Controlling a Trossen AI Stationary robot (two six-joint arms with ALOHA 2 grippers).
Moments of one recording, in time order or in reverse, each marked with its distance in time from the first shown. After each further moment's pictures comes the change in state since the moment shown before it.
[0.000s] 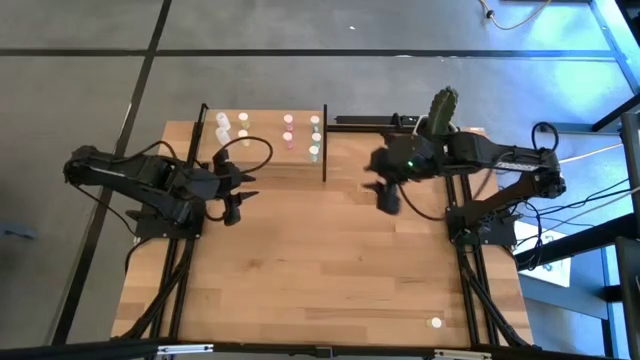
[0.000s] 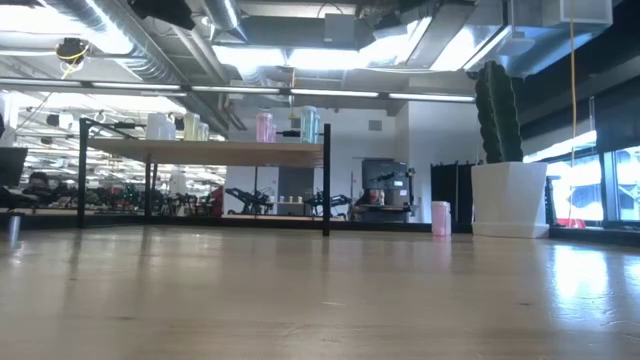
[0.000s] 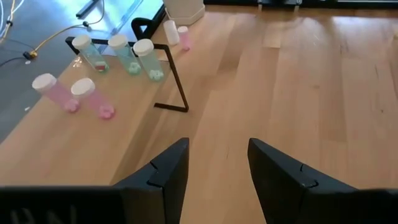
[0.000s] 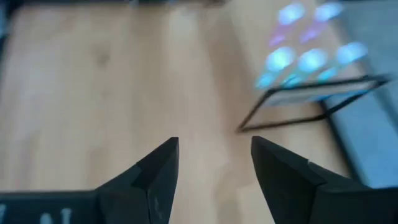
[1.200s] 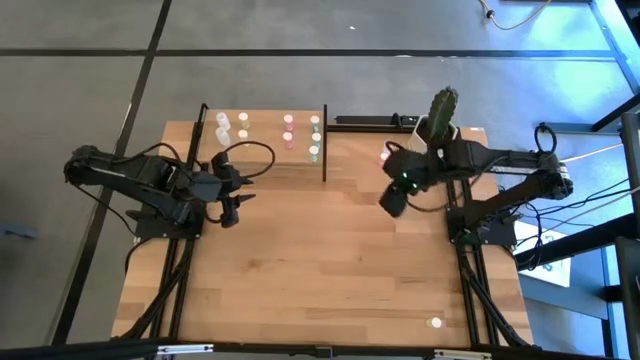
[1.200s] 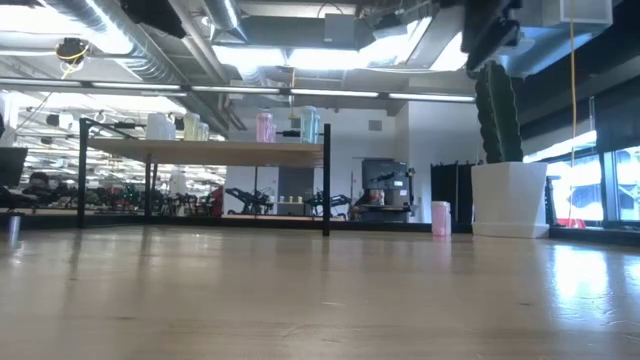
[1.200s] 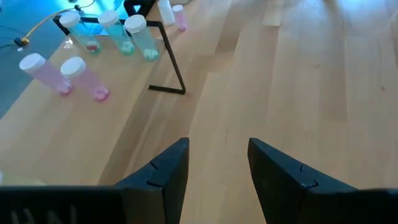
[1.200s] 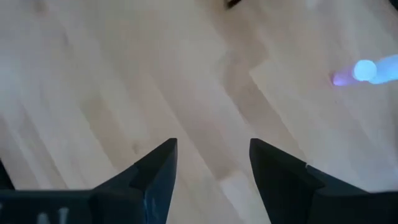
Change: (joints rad) left arm -0.006 0.004 -0.001 -0.071 0.025 -0.023; right arm -0.009 -0.076 -0.205 -0.226 -0.072 0.502
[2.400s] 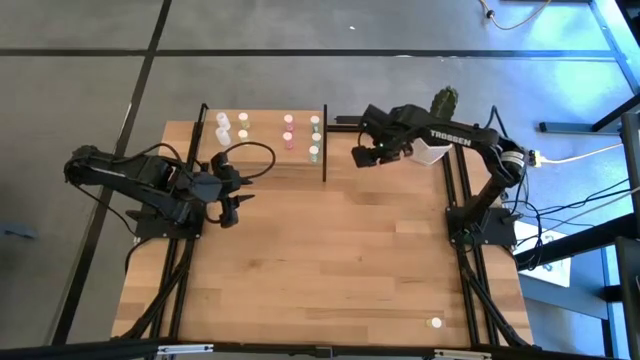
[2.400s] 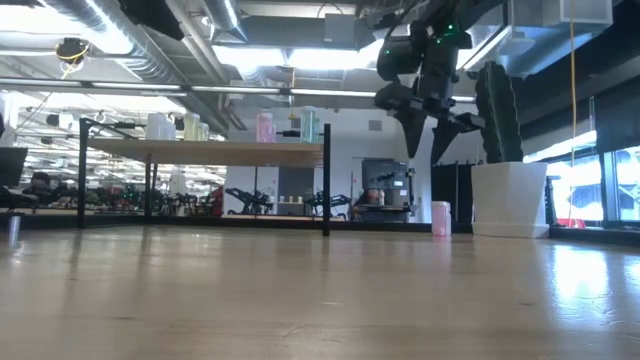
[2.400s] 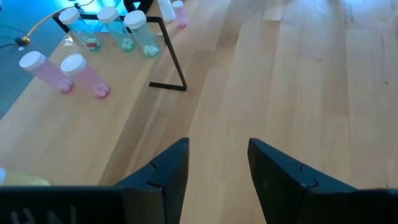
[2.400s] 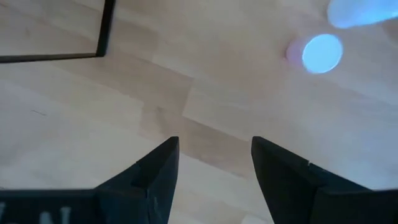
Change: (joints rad) left arm 0.001 0.000 0.000 -0.015 0.001 0.007; right arm -0.520 0.378 0.010 0.130 -0.207 0.161
